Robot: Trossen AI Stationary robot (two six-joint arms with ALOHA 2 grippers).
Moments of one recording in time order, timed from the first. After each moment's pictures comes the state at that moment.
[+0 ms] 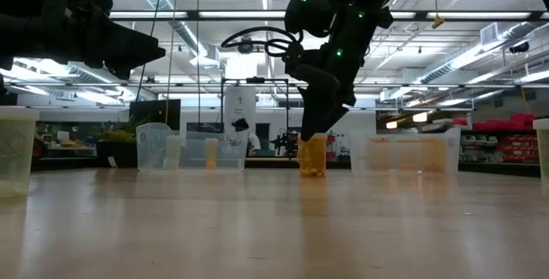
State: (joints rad) left arm -0.01 0.46 0.01 0.47 -0.15 -0.04; right arm -0.10 1.82 1.23 -0.54 0.18 0.29
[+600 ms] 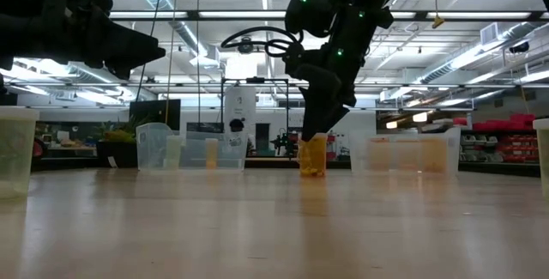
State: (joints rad) left arm -0.01 0.46 0.01 0.47 -0.15 -0.04; right arm -0.10 1.82 1.23 -0.55 0.16 0.29
